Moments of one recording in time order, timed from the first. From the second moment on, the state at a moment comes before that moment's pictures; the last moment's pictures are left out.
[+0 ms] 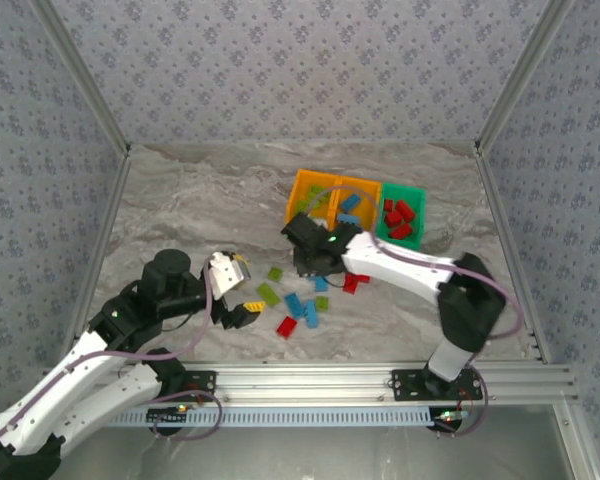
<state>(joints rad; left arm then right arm) -0.75 0.62 0.74 -0.60 0.36 0.25 0.89 1.62 1.27 -0.75 0.19 0.75</state>
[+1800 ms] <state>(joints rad) -0.73 0.64 0.70 -0.55 0.23 0.19 0.81 1.54 0.83 -0.60 0.26 1.05</state>
